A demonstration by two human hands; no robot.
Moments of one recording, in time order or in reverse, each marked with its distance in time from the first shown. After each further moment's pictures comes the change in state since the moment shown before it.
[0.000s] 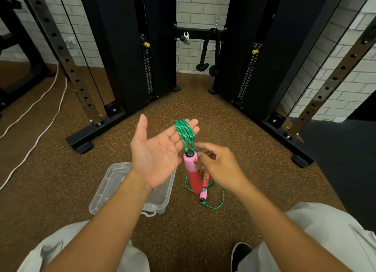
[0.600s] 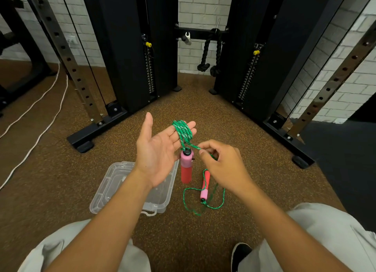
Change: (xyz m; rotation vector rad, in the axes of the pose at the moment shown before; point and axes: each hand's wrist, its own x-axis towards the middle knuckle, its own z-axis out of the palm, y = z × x) left_hand -0.003 0.004 0.007 0.300 0.147 0.023; right_hand -0.010 -0.018 -0.005 -0.248 0.109 -0.075
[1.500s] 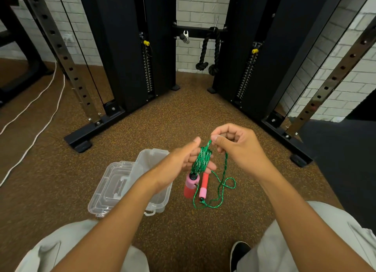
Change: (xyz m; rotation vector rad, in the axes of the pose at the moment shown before) left_hand 0.002 -0.026 0.007 0.762 -0.165 -0.140; right_hand 0.020 0.006 -0.045 0.450 -0.088 0.076
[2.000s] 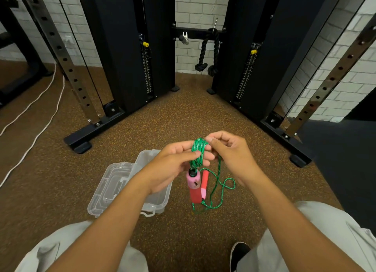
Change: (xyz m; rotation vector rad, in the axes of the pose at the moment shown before) left_hand -0.006 0.004 -0.005 -0.278 0.031 0.076; right_hand -0.002 0.016 0.021 0.132 0.076 0.082
